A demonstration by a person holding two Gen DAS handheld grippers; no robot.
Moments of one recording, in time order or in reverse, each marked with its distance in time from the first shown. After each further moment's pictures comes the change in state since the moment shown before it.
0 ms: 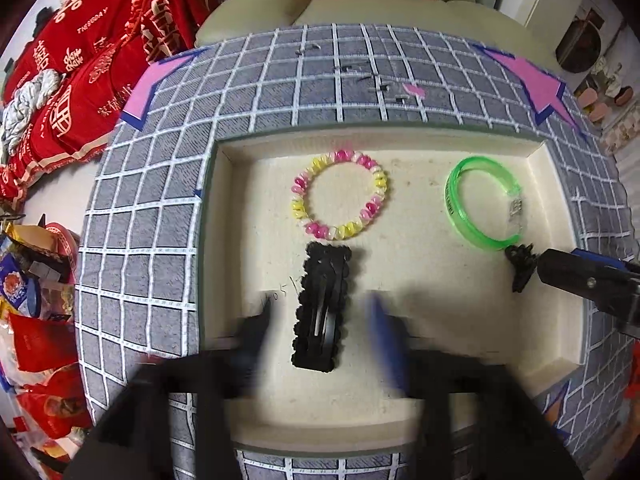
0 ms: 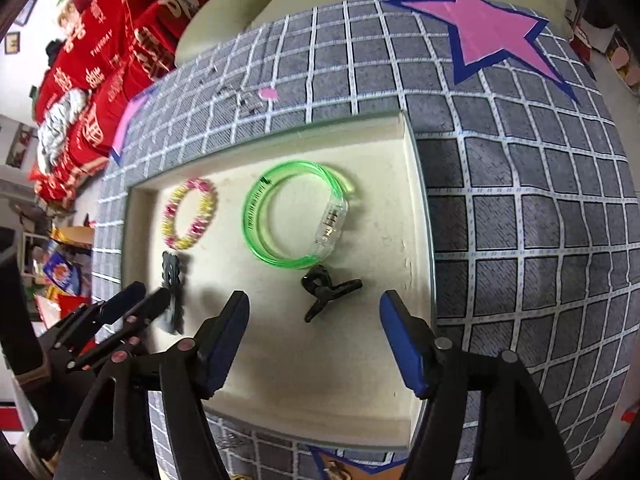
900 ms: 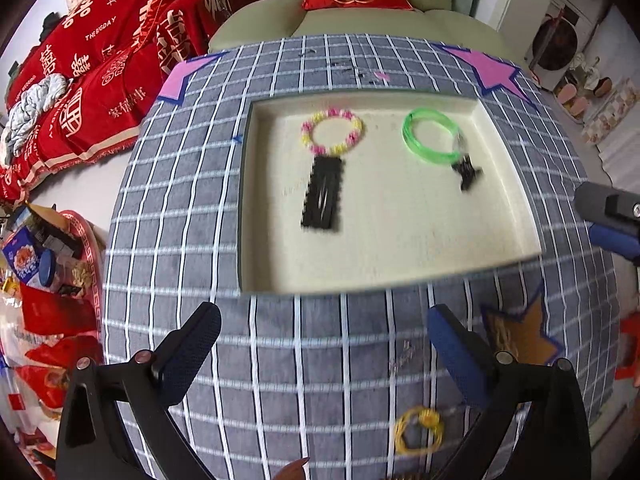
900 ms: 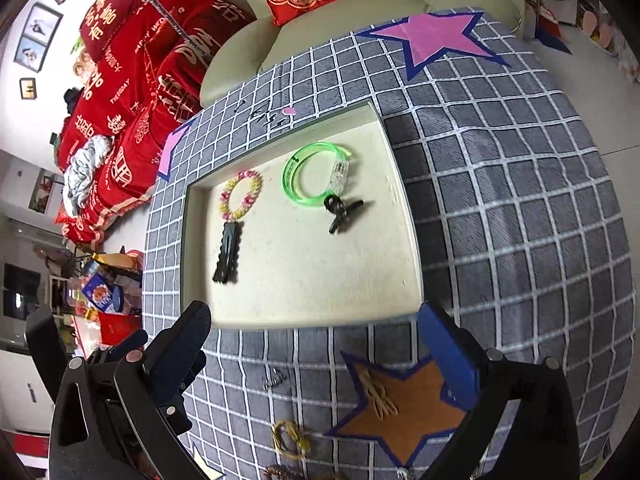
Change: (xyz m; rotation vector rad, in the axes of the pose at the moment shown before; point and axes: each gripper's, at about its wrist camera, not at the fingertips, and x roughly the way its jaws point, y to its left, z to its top) left arm -0.074 0.010 -0.094 0.033 -0.025 -0.028; right arm -0.080 0.003 -0.089 0.097 -0.141 0.084
